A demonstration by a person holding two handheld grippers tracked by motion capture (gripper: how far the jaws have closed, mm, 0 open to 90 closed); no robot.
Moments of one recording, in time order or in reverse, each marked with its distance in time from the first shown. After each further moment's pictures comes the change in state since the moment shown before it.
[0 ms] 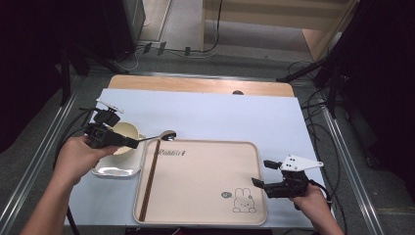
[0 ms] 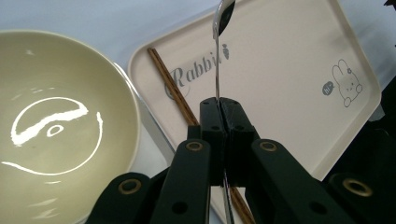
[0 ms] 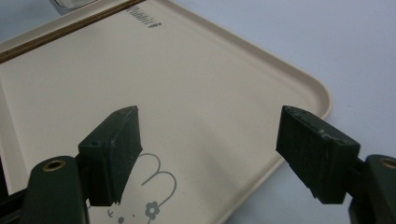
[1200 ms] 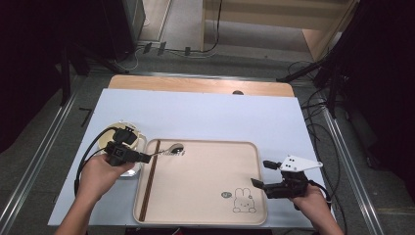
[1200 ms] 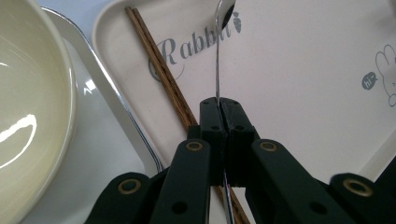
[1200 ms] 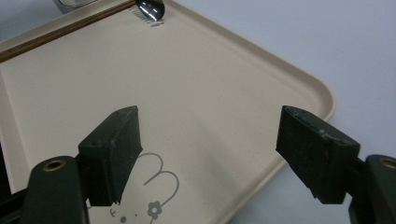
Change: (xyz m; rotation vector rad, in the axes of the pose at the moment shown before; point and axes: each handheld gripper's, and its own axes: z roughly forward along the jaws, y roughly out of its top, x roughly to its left) left arm -0.016 -0.023 0.054 0.029 0.080 -0.021; right arm 0.002 0.000 0.000 0.002 0.005 -0.006
